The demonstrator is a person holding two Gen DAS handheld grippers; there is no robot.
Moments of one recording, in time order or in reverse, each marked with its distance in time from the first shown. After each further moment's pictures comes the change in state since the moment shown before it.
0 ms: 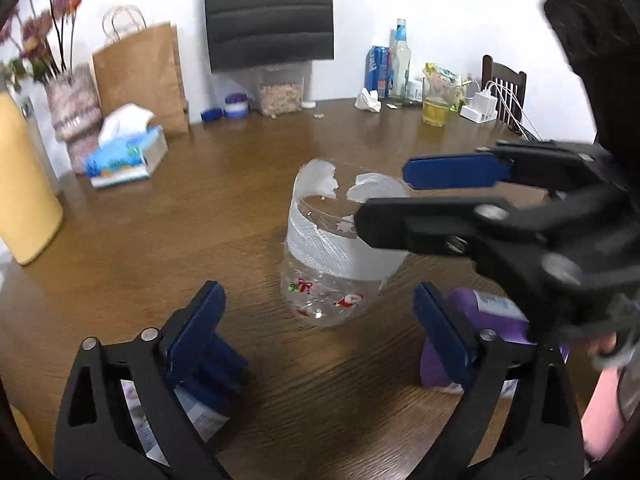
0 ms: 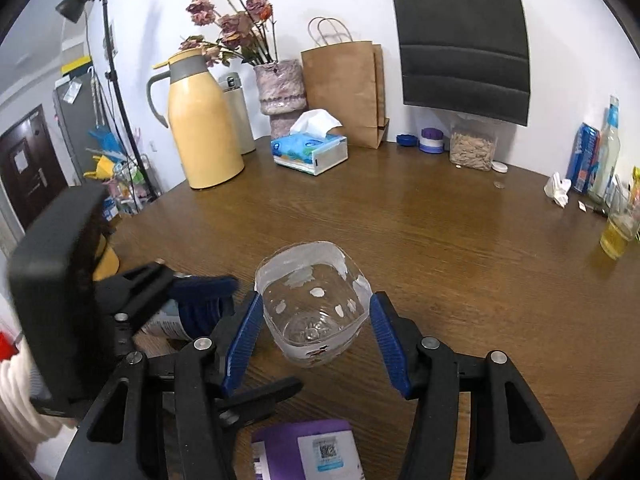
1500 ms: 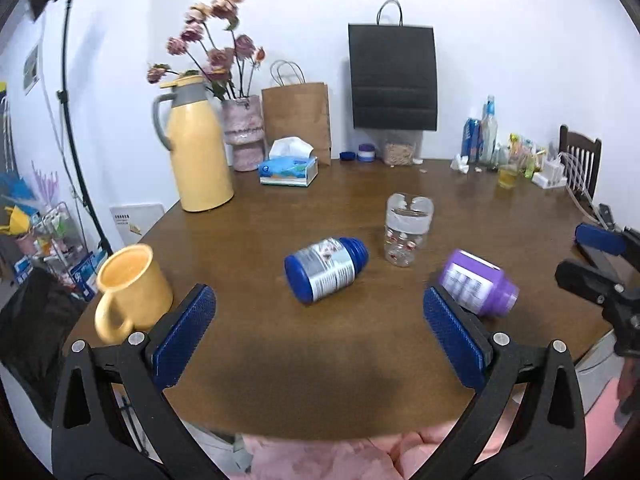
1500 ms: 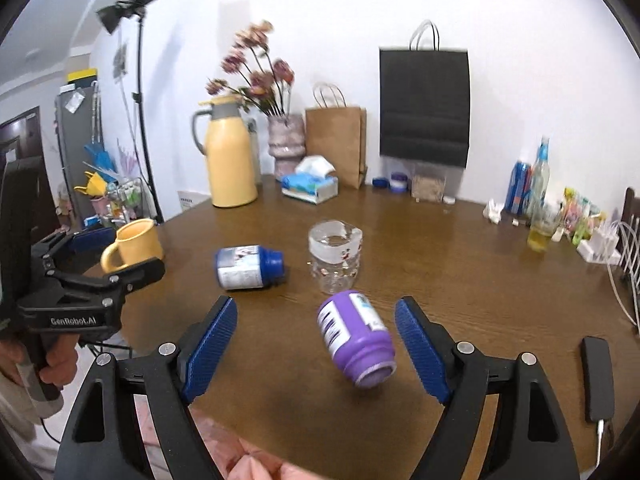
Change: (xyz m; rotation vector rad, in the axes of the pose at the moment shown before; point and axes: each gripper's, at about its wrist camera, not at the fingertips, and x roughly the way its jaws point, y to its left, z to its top) left arm -0.211 -0.029 -0.085 -0.242 -0.184 0.384; right arm -0.182 0.090 -0.107 -0.028 -0.220 -0.137
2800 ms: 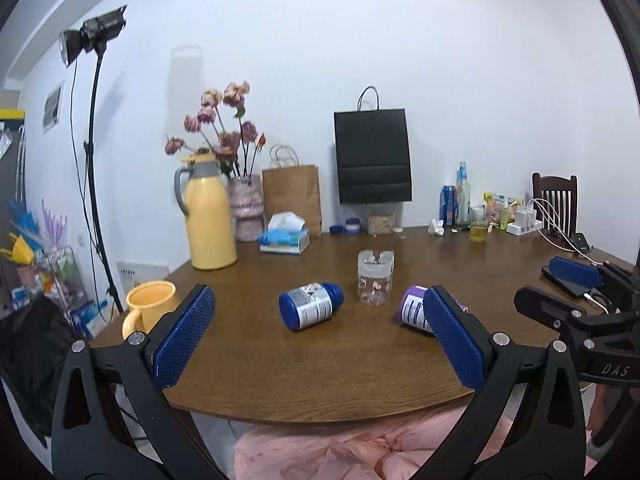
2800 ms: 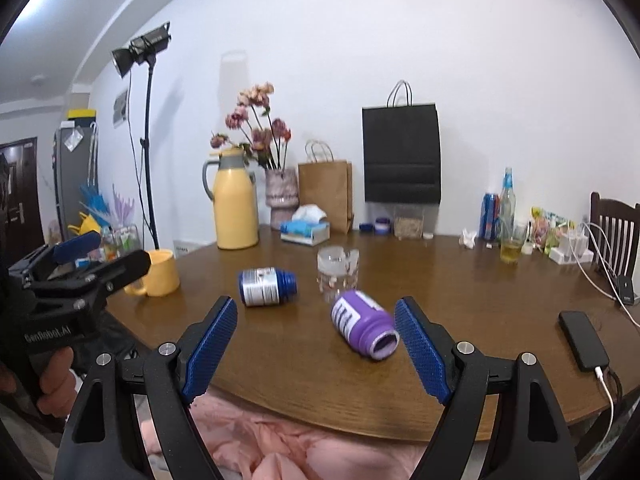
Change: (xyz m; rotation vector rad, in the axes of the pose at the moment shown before) left arm -0.094 -0.025 -0.040 0.036 -0.317 0.004; right arm -0.071 0.032 -0.050 0.034 -0.223 -0.066
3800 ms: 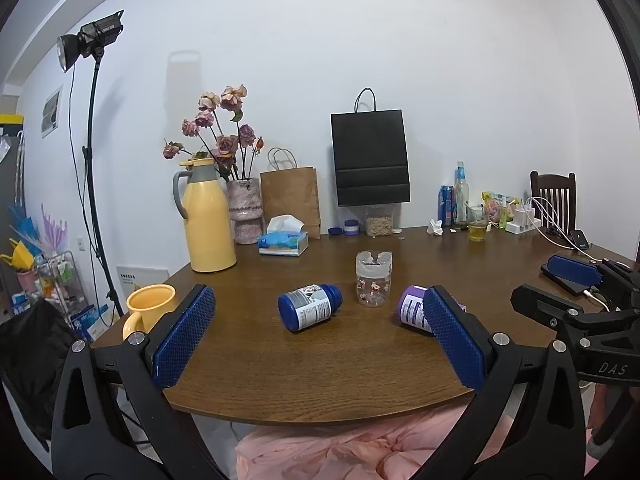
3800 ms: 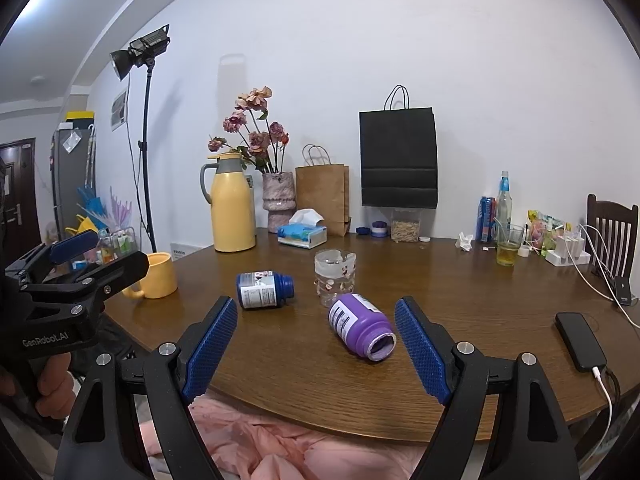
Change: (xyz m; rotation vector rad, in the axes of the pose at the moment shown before) left arm 0.001 -0.006 0.000 0.003 0.002 0.002; right arm 0.001 -0.002 0.000 0.004 0.002 -0.009
